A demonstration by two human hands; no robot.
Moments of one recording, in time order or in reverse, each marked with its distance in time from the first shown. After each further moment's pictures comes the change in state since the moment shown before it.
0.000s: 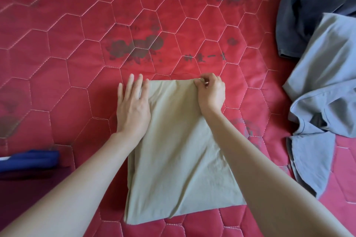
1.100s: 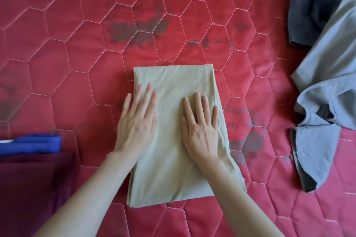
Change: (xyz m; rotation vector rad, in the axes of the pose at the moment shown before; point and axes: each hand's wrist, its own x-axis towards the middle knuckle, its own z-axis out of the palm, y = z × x) left_hand -0.066 -0.008 0.017 0.008 0.064 0.175; right_hand -0.117 0.064 0.006 -0.530 -0.135 -0.499
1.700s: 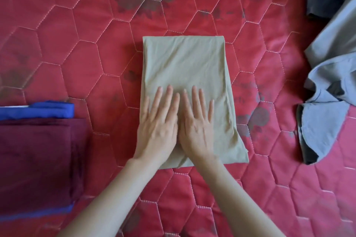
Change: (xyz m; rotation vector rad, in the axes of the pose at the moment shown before) left_hand -0.064 0.050 -0.019 -0.018 -0.106 -0.020; right_hand -0.057 -0.037 -0.004 0.088 -0.055 -0.030
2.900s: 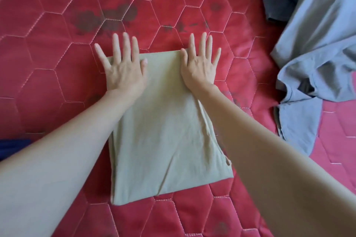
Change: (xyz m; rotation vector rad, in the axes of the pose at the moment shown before) left_hand 0.178 -0.036 0.021 0.229 -0.052 -0.162; right_hand 0.178 0.084 -0.035 -0.082 -0.019 0.313
